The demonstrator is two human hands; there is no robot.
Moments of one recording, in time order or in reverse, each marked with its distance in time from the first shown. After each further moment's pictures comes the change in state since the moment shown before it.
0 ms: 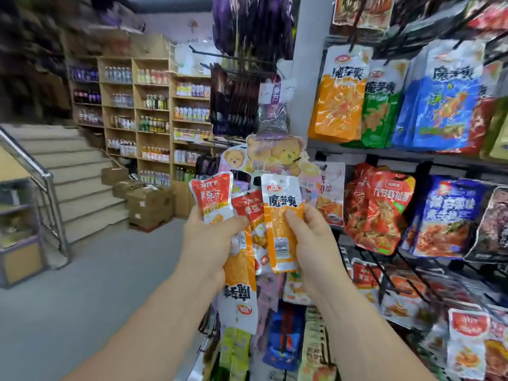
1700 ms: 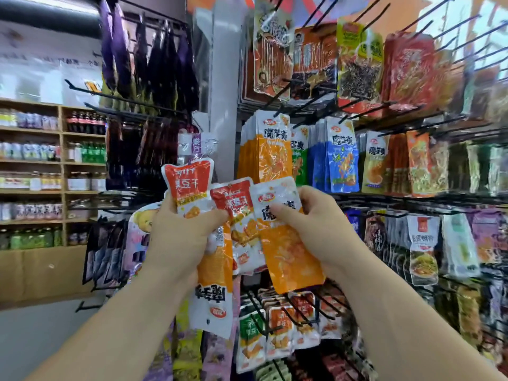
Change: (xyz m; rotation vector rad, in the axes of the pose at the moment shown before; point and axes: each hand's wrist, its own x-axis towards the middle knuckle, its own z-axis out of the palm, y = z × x) left_hand 0.101 0.056 0.053 -0.144 -0.562 0.055; right_hand 0.014 -0.119 0.023 -0.654 0.471 -0.229
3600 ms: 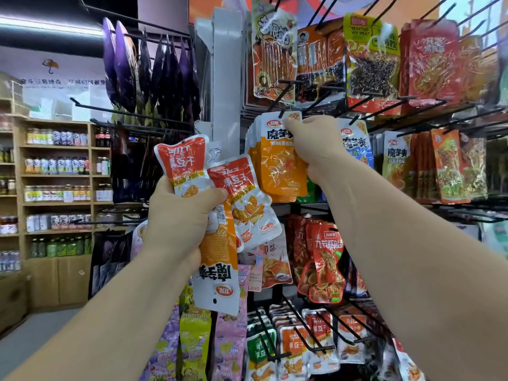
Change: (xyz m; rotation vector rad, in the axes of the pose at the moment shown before) left_hand 0.024 0.022 0.031 0.057 0.076 0.115; right_hand 0.160 -0.049 -0.004 0.051 0.262 -0.115
